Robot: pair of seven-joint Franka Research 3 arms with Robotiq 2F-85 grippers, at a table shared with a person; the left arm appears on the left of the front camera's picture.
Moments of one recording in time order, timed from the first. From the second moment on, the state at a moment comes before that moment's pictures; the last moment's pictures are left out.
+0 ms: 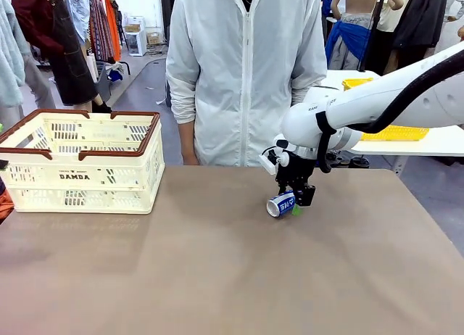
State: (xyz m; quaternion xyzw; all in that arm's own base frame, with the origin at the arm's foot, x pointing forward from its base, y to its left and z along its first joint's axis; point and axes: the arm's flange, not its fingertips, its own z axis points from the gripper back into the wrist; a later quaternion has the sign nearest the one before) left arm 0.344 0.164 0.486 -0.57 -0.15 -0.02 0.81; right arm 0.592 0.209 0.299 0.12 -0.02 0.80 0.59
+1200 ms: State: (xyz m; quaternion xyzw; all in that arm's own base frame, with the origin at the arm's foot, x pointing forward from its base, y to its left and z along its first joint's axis) left arm 0.344 0.164 0.486 -0.57 -0.15 -0.02 0.81; right arm 0.555 0.228 0.400 0.21 0.04 0.52 0.83
